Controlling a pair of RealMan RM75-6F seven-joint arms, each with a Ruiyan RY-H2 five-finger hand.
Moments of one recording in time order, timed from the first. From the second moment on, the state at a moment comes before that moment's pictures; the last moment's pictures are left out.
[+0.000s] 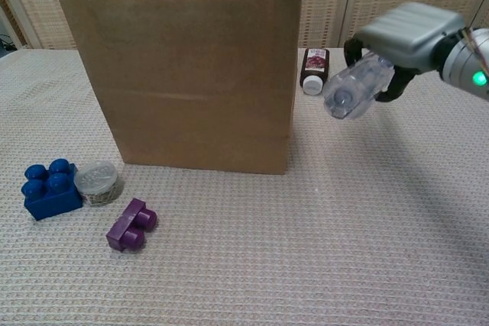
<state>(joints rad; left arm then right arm) -0.12 -1.10 -0.01 -1.54 1.55 1.46 -0.13 0.83 -1.44 0.10 -1.53 -0.98 1.16 -0.85</state>
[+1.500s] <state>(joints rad) -0.12 -1.10 -0.01 -1.53 1.56 1.46 -0.16 1.27 -1.41 0.31 -1.74 -1.16 1.24 -1.87</state>
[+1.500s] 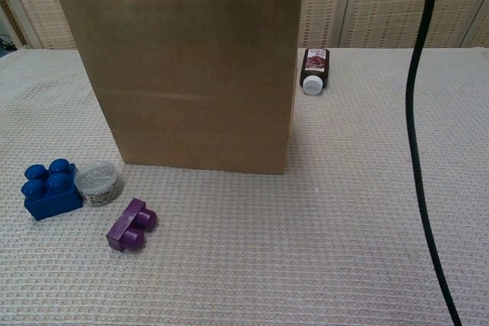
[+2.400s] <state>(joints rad) -0.12 -1.10 0.00 -1.52 1.57 1.47 -0.18 1.42 -1.50 0.19 -1.58 -0.98 1.15 -2.12</state>
